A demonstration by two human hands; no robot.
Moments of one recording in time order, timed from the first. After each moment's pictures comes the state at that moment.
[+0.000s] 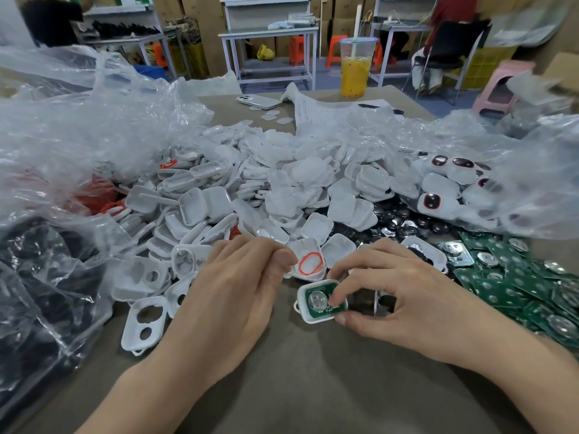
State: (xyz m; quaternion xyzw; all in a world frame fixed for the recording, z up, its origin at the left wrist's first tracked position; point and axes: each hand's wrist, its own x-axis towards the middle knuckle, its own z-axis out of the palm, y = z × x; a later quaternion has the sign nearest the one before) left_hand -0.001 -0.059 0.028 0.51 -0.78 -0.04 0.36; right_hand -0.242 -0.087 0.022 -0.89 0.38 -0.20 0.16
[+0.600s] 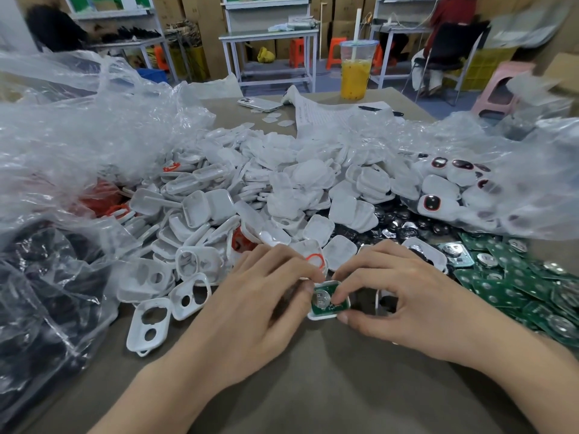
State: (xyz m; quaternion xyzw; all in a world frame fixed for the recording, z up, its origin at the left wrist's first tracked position) left_hand -0.007 -0.059 0.021 0.46 -0.84 -0.08 0.30; right_hand -0.243 -0.088 0.020 -0.89 0.39 -0.20 0.15
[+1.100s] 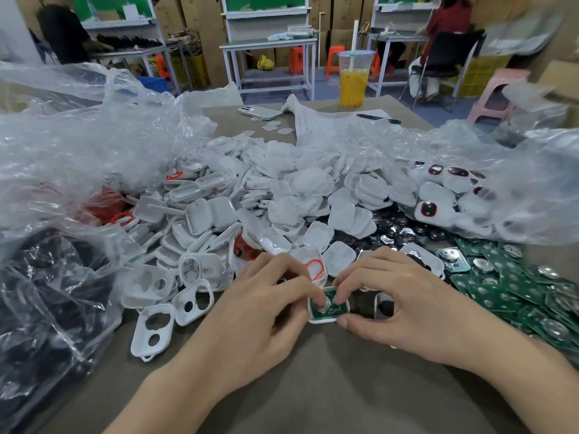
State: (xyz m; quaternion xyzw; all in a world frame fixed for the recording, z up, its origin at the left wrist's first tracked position) left_hand -0.007 -0.057 0.022 0.46 -0.84 -0.08 0.27; right_hand -0.243 -0.088 0.020 -0.88 0.39 -0.21 0.15
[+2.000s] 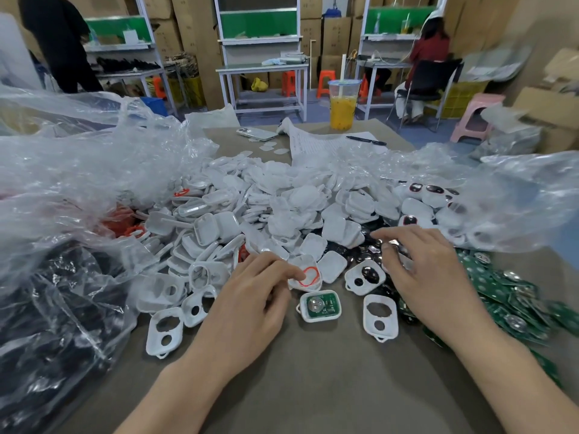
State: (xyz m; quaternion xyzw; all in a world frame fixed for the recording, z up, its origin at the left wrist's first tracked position) left_hand -0.003 -0.058 0.021 0.50 -0.79 -0.08 0.34; right_hand -0.259 -0.093 0.019 -0.72 0.57 -0.39 0.01
